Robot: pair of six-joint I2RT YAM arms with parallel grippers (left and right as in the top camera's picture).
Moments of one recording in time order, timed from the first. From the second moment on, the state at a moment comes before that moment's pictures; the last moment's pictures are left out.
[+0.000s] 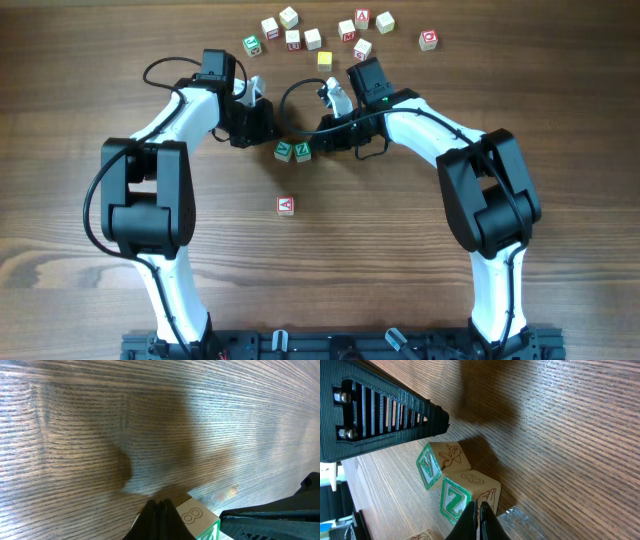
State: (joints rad) left arm -0.10 2.13 1.45 -0.67 0.57 -0.30; right arm 0.43 2.21 1.49 -0.42 -0.70 0.20
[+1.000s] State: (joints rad) left arm -0.12 2.13 1.45 -0.67 0.57 -0.30; right arm 0.43 2.21 1.49 -0.42 -0.70 0.20
